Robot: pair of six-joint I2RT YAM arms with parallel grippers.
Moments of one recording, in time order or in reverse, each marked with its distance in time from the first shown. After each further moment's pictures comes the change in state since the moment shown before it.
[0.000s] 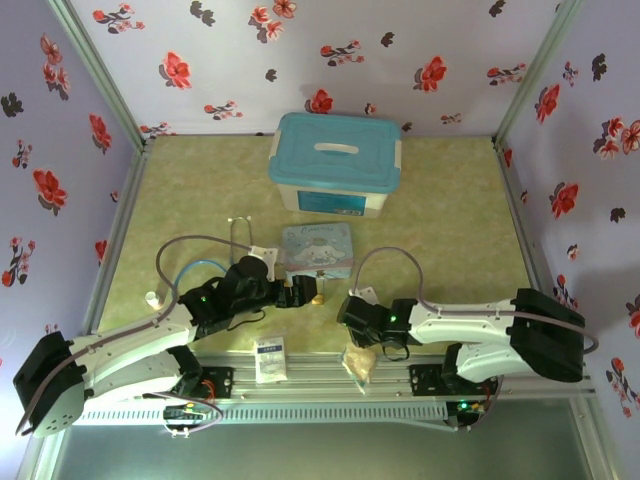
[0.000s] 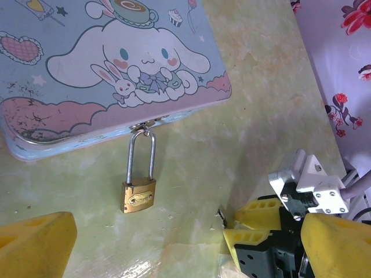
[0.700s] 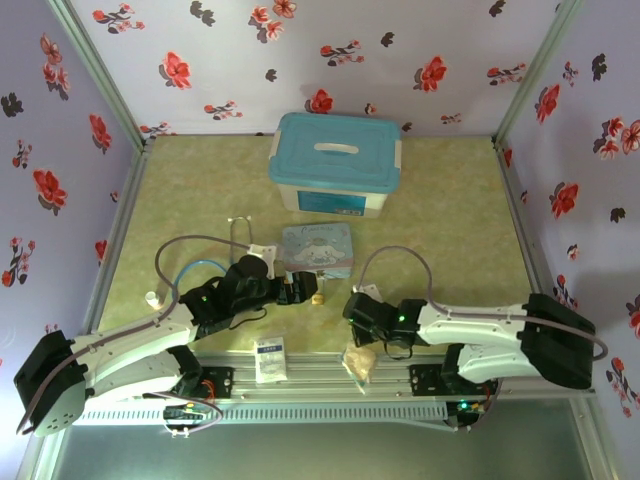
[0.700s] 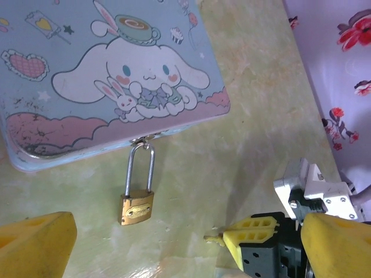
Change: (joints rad) left arm 0.000 0.006 0.000 0.042 -0.033 -0.030; right arm -0.054 -0.089 -0.055 0.071 -0.029 -0.019
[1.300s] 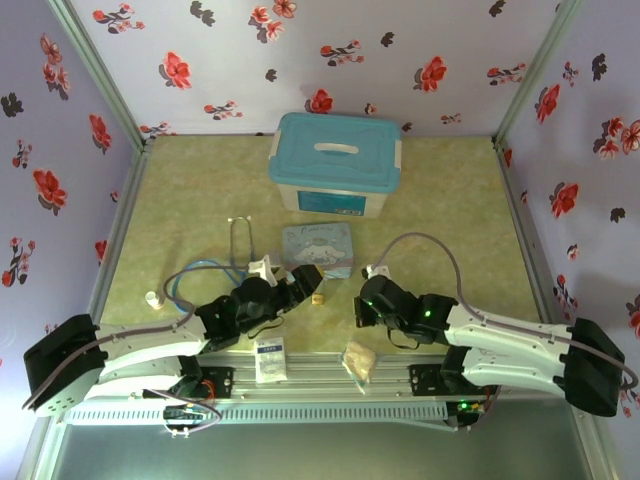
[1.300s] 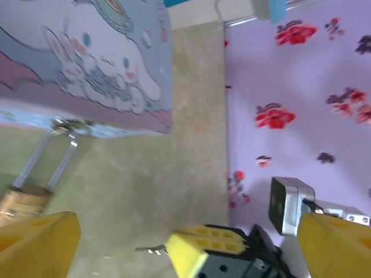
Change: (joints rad) left arm -0.171 0.085 -0.163 0.495 -0.208 -0.534; right arm -0.090 -0.218 0.029 0.055 0.017 -0.016
